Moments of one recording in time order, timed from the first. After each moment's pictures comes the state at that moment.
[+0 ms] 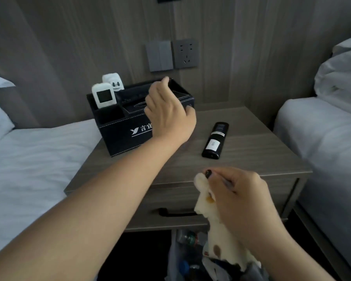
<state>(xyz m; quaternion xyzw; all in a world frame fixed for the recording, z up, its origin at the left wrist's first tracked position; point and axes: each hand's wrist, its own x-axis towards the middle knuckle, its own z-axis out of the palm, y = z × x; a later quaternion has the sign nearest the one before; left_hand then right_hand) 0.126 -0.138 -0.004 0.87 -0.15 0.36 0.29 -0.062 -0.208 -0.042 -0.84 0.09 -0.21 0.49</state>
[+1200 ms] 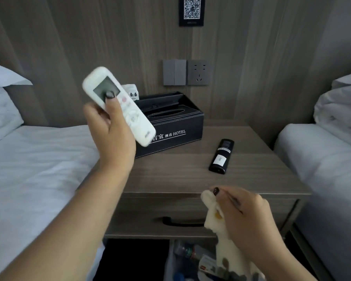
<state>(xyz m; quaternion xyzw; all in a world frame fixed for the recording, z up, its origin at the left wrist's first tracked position) 0.076 -0.029 0.032 0.56 -0.08 0.37 0.73 -0.063 -0.206 -0.052 -0.86 0.07 -0.22 0.46</state>
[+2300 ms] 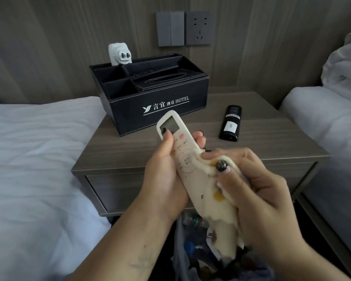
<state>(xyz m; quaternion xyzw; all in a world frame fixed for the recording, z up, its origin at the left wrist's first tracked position) 0.018 -0.057 -0.048 0.36 0.02 -0.26 0.89 -0.073 -0.159 -0.057 -0.70 -0.08 -0.28 0.65</state>
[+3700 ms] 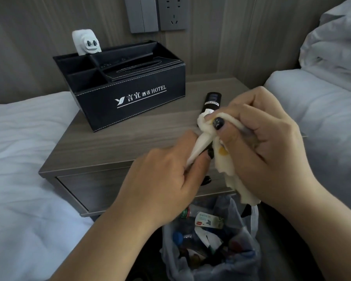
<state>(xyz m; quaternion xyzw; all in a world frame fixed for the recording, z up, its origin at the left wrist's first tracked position) -0.009 -0.047 -0.044 0.85 -0.41 0.15 0.28 -0.062 -0.211 -0.028 -0.84 -0.09 -0.40 0.34</state>
